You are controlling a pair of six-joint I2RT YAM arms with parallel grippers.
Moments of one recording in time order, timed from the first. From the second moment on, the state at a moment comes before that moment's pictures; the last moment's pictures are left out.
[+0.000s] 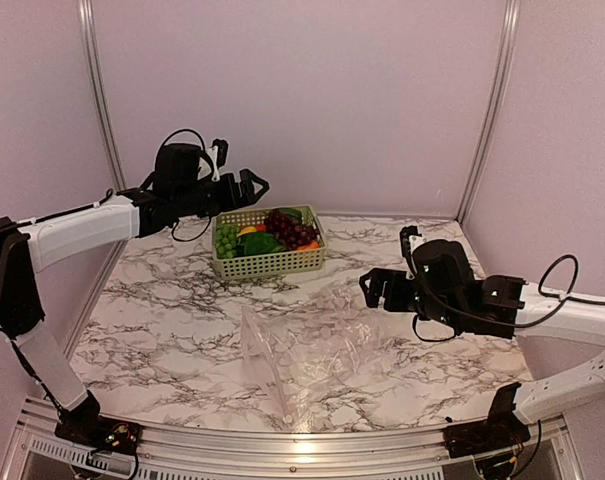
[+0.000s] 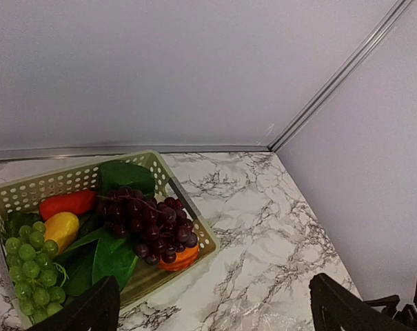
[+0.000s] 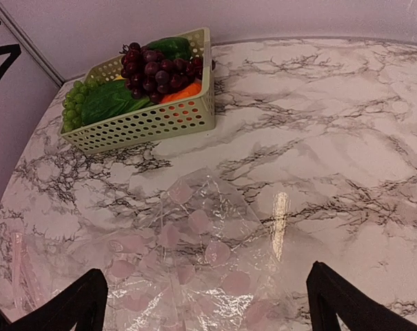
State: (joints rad) left arm -0.55 1.70 1.42 0.00 0.16 -0.52; right arm 0.92 1.10 0.76 -0.24 0.42 0.64
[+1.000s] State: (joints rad) left arm -0.74 1.17 0.95 0.00 0.02 -0.49; right arm 0.91 1.17 0.95 -0.13 0.40 0.60
